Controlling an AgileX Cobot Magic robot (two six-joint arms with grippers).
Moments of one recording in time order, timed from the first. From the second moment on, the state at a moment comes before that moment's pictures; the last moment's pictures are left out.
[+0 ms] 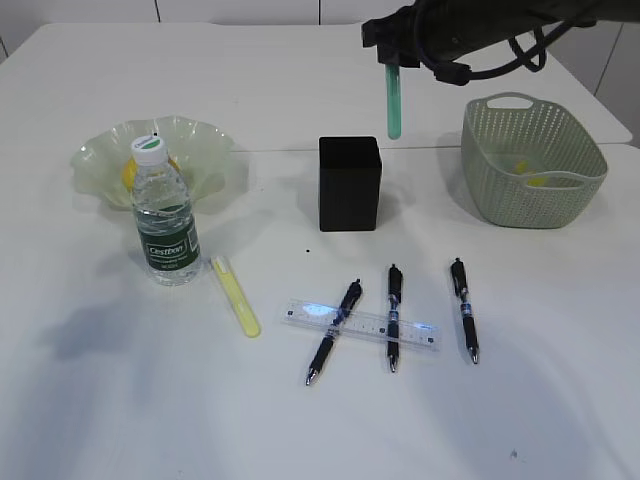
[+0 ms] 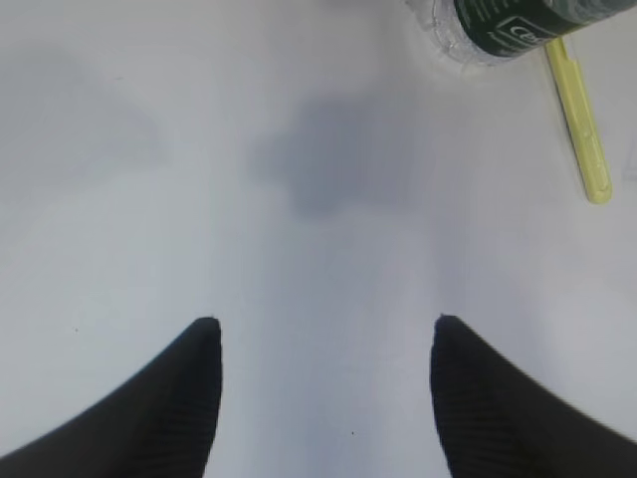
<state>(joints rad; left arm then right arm) 0.07 1.31 -0.87 -0.33 0.87 0.06 0.25 2.01 -1.70 0.32 0.34 -0.25</state>
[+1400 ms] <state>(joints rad) 0.07 1.31 -0.87 -0.33 0.84 0.06 0.31 2.24 -1.75 0.33 0.13 -0.29</state>
